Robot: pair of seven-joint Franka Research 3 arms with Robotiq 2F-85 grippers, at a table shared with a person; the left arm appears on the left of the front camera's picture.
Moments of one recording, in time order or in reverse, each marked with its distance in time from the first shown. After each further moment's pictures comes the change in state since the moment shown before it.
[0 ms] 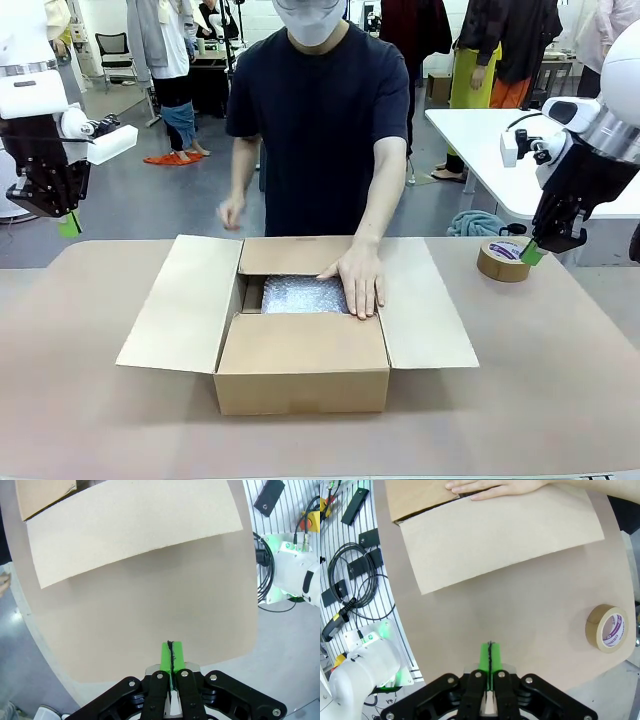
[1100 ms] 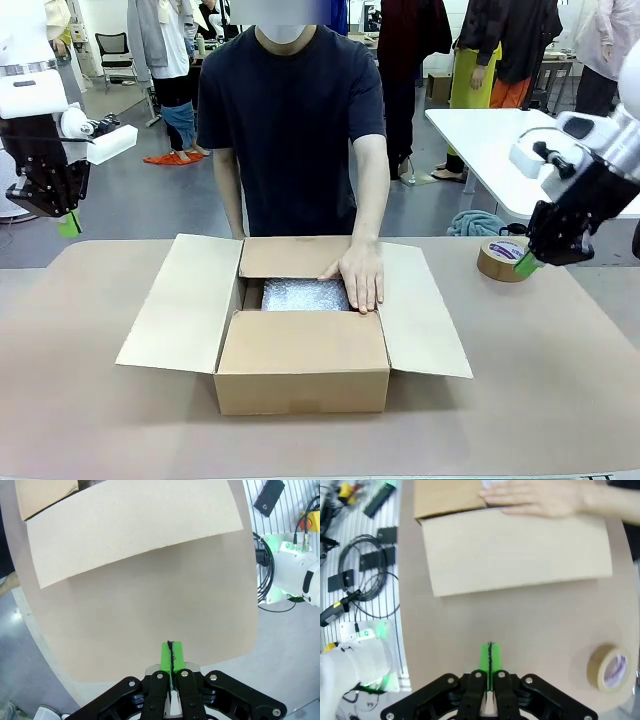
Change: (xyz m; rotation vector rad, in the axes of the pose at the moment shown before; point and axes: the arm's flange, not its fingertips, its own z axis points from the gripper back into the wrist) left arm 0.000 0.000 0.000 0.000 0.000 0.000; right arm -0.034 -0.016 -0.031 0.102 -0.201 0.180
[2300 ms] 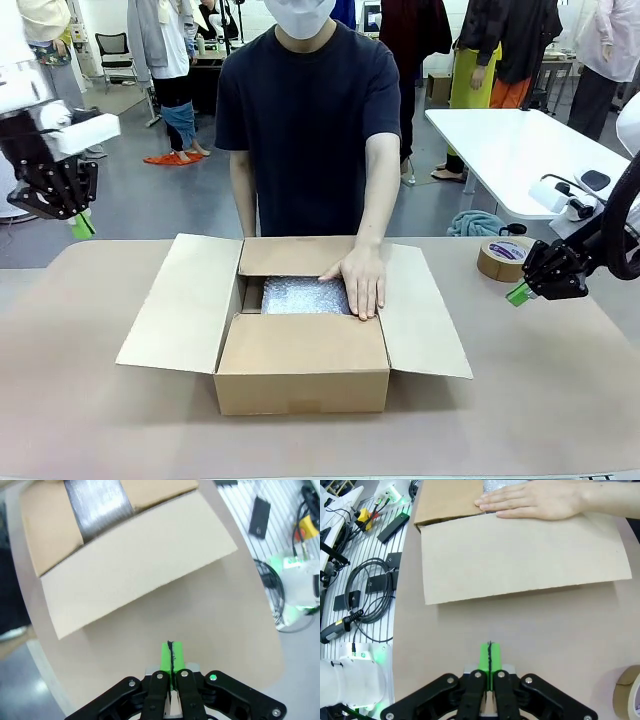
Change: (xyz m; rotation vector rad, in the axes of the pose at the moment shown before) left arm -0.049 0.017 -0.026 0.020 -0.363 -0.227; right arm -0.068 -0.021 -0.055 0.086 -0.231 -0.049
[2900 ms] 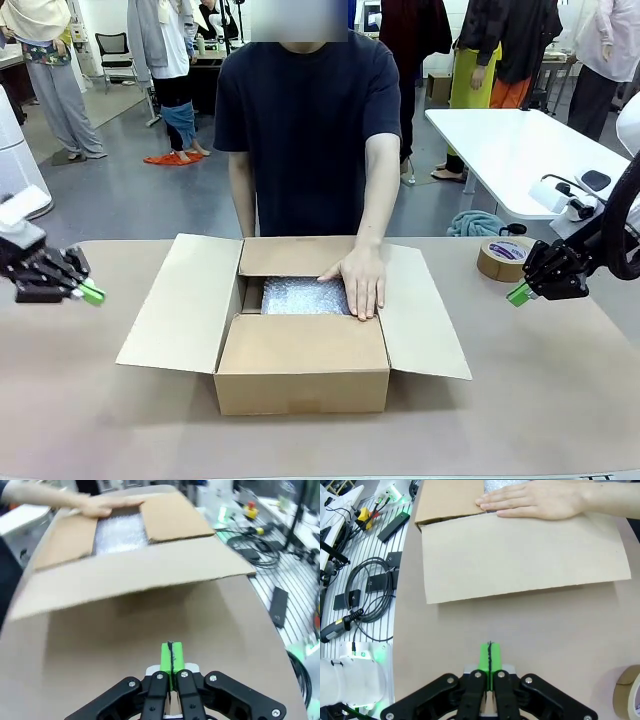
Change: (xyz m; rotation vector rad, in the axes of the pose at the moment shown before) left arm -0.145 -0.045 -0.155 0.084 -0.677 0.225; right arm 0.000 0.000 0.000 0.001 0.003 0.002
